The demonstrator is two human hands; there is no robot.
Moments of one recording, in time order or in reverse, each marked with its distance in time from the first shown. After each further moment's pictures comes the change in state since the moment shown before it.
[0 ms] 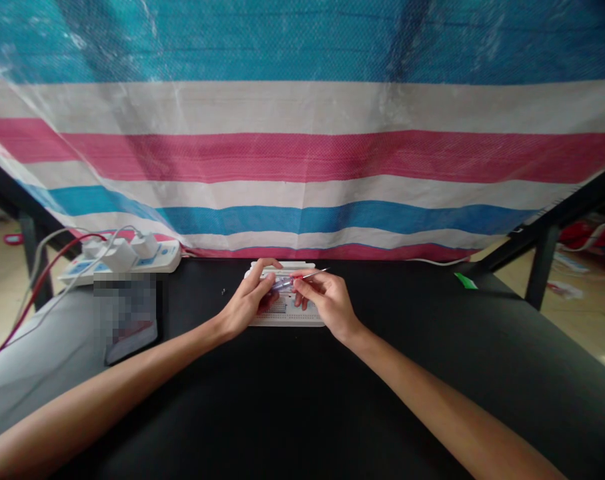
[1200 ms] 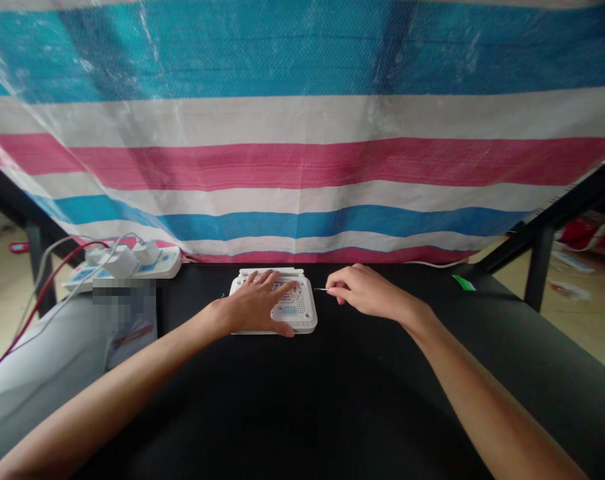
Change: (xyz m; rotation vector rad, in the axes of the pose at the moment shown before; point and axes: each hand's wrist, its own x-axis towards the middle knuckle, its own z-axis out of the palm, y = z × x) left_hand 0.021 0.013 -0.006 1.353 -0.424 0.174; right_hand 0.013 -0.071 -0.066 -1.273 -0.449 0.073
